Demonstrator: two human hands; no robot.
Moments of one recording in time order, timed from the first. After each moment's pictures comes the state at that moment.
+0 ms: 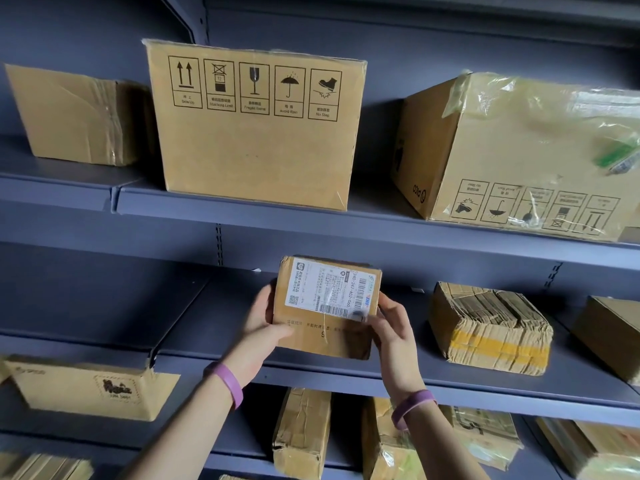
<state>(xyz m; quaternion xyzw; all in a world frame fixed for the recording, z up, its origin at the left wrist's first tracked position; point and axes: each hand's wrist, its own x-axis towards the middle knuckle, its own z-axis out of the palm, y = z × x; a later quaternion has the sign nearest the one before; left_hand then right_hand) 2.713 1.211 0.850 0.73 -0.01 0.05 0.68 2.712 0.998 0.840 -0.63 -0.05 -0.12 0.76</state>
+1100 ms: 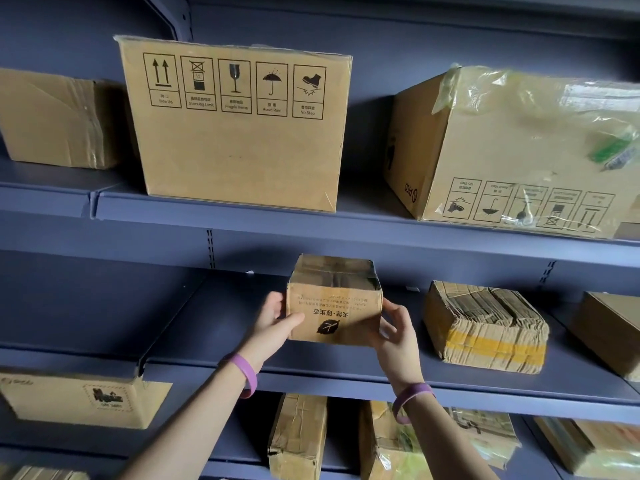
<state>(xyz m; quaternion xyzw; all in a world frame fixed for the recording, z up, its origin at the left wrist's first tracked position) 2.741 1.189 0.850 0.79 0.01 0.01 0.61 2.738 0.975 0.820 -0.70 -0.01 -0.16 0.70</state>
